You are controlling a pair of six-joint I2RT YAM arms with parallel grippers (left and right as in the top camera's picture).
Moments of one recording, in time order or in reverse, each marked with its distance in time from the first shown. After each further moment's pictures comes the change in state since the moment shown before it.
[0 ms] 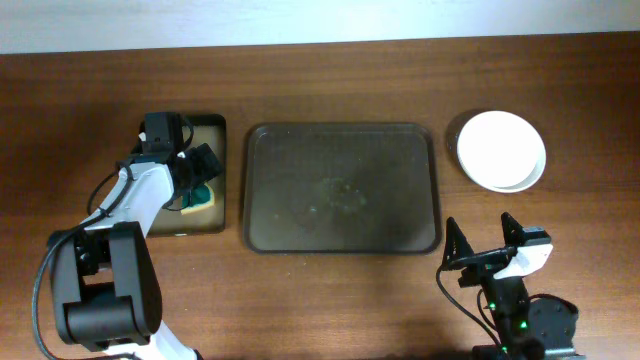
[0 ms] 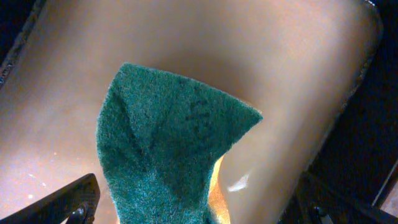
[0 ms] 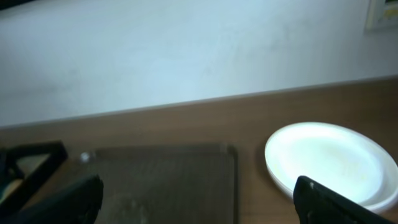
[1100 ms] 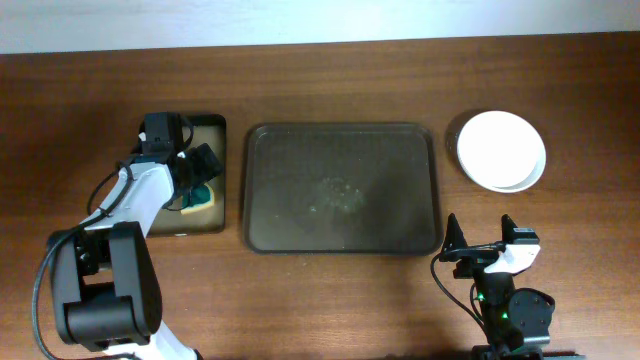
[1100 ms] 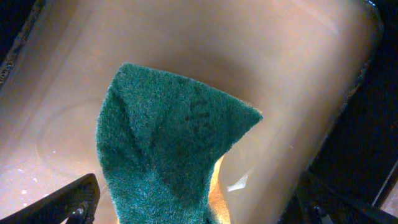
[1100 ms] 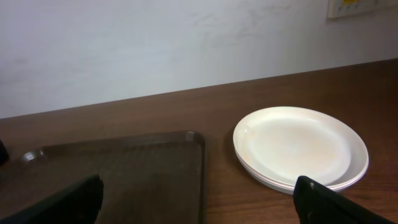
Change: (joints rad) left arm 0.000 0.000 0.000 0.000 0.000 0.000; right arm -0.001 -0.009 -0.187 0.148 0.121 -0.034
